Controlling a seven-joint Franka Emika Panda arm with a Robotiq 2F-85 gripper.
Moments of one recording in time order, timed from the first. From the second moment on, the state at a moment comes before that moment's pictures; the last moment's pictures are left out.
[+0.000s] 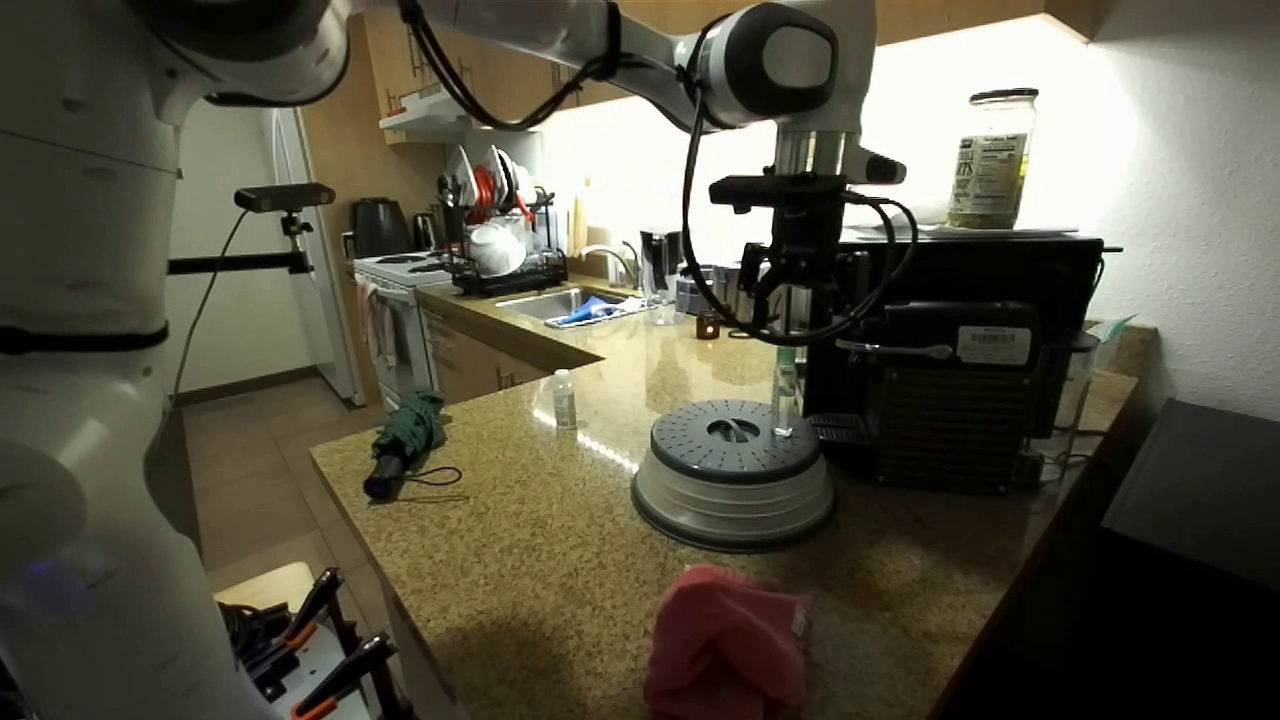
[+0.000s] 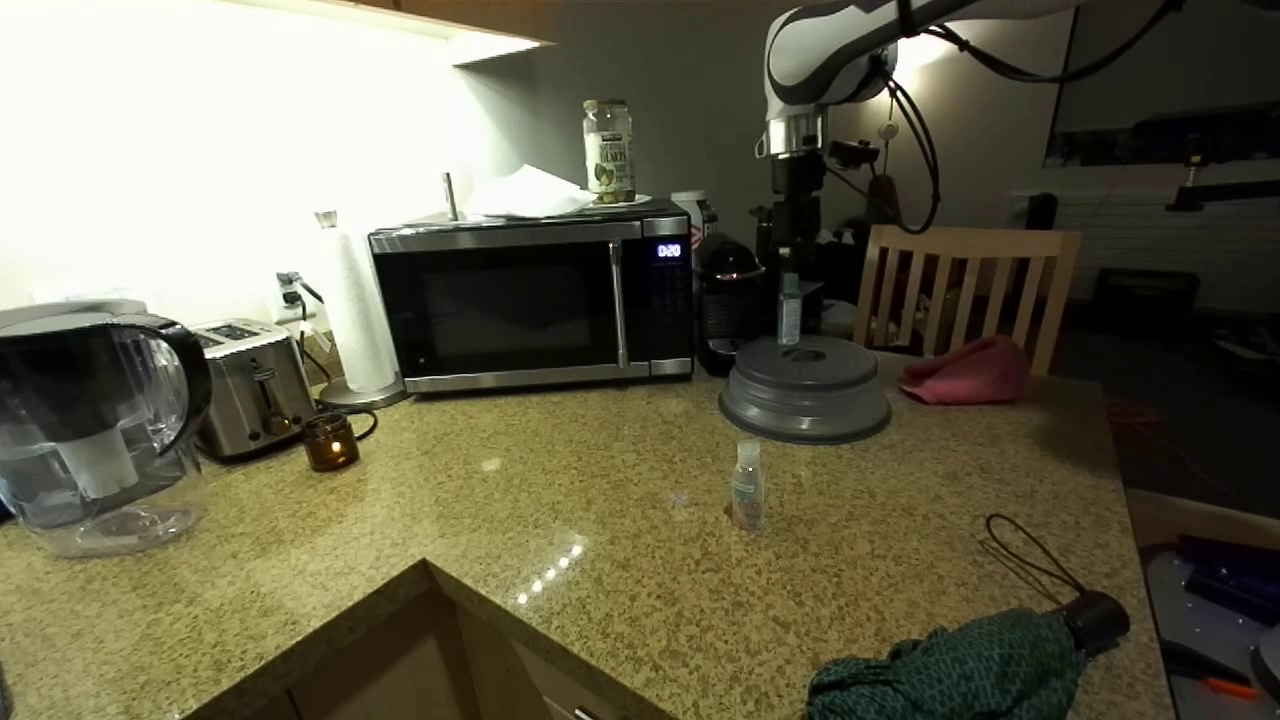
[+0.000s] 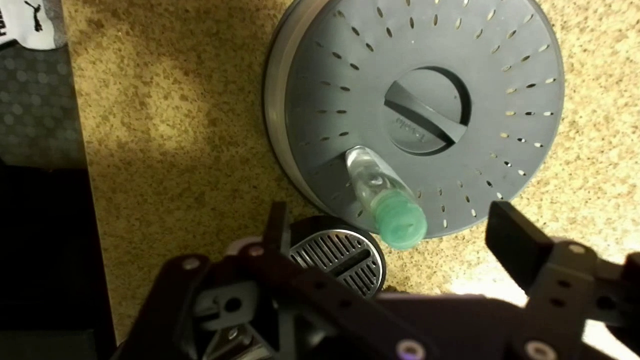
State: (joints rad) arm -0.16 0.33 -0.17 -1.51 0.05 1.76 -0.32
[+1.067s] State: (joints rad) arm -0.22 0.39 -0.12 -1.43 0.10 1.73 -0.32
